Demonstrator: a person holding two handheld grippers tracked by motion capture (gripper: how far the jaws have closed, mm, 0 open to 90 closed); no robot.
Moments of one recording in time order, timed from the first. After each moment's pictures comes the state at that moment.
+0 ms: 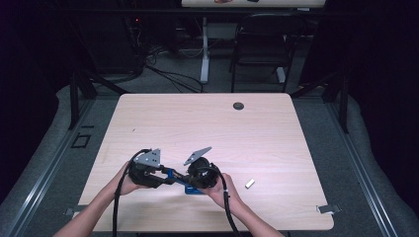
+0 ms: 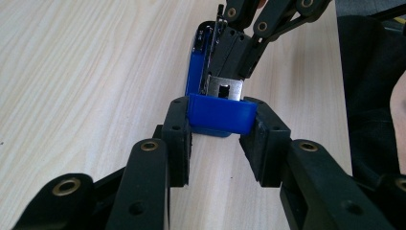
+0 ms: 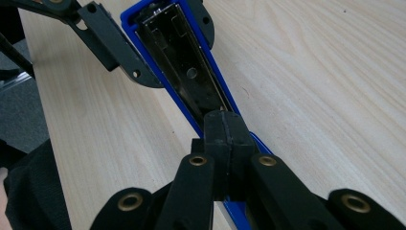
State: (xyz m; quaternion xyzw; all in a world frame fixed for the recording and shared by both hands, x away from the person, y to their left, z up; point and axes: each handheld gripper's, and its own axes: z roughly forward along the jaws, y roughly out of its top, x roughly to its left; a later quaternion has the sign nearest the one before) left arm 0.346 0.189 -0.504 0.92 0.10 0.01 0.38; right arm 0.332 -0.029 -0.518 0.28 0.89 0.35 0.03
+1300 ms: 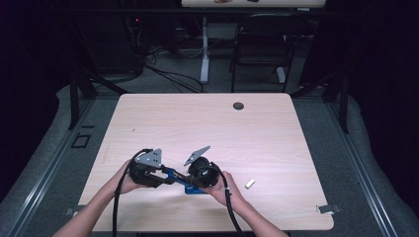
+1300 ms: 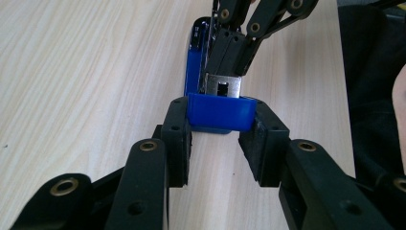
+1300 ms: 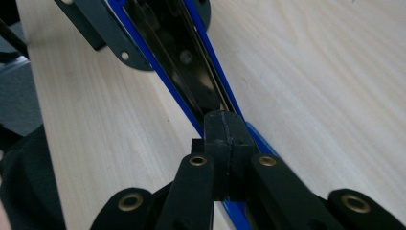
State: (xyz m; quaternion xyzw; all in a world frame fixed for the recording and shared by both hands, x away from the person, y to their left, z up) left arm 0.347 0.188 -0.501 0.93 0.08 0.01 0.36; right arm 0.335 -0.028 -0.519 0.26 0.91 0.33 0.03
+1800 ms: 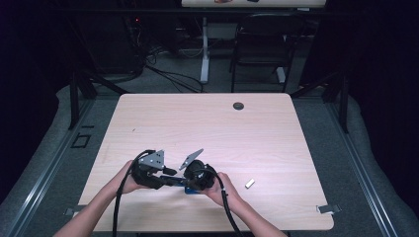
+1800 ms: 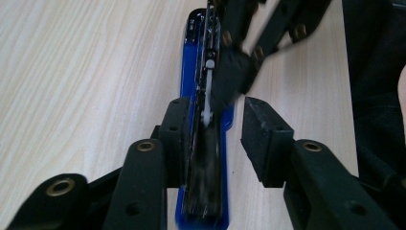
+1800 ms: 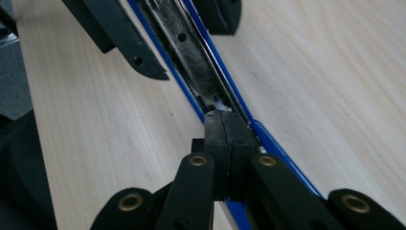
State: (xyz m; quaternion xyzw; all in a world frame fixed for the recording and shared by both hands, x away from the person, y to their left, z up) left arm 0.346 0.180 -0.503 0.93 0.08 0.02 0.35; right arm 0.334 -0.016 -0.529 0.24 0.92 0.30 0.02
